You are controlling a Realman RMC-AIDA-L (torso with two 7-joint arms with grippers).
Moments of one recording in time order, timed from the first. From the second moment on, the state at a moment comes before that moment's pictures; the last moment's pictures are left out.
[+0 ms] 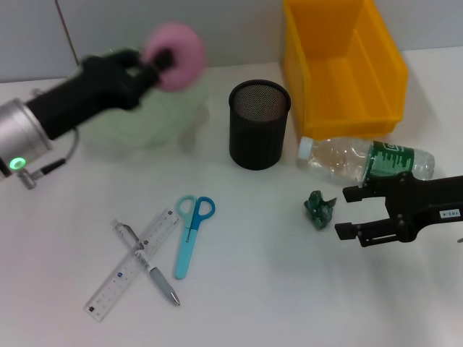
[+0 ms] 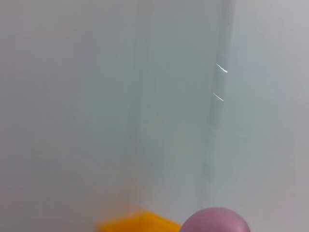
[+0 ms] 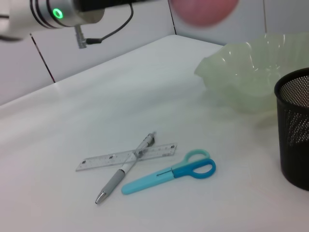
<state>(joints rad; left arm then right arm) -0.57 -2.07 1.04 0.52 1.27 1.28 -1.21 0.49 2.03 -0.63 -0.78 -2.23 -1.68 1.44</state>
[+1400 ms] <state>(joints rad) -0.74 -2.08 1.12 0.20 0.84 0.74 -0.68 0.50 2.03 -0.63 -0.78 -2.23 -1.68 1.44</state>
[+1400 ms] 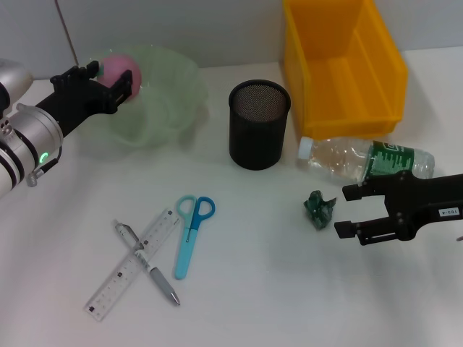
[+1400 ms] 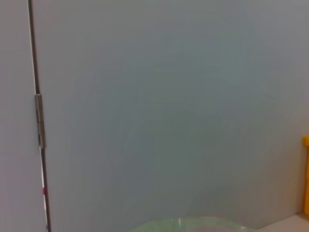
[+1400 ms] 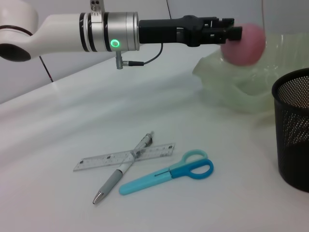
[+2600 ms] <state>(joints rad) -0.55 -1.97 1.25 0.58 1.43 1.44 -1.36 0.50 2.03 -0.63 -0.78 -2.23 -1.66 1.44</state>
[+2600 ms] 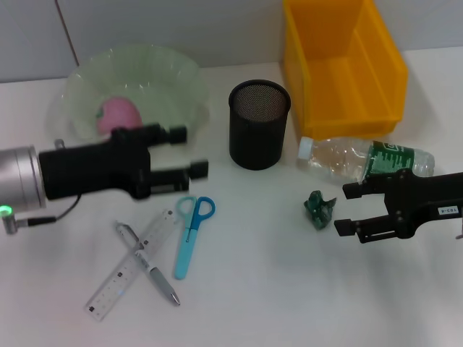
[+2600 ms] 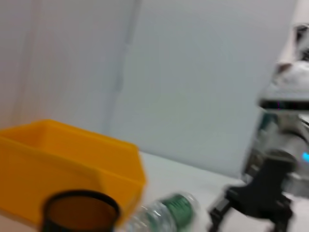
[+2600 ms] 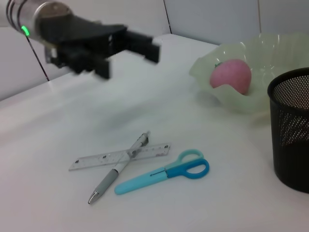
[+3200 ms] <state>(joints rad) -0.55 -1.98 1.25 0.61 1.61 1.50 -1.37 0.49 2.03 -0.64 -0.78 -2.23 -1.66 1.44</state>
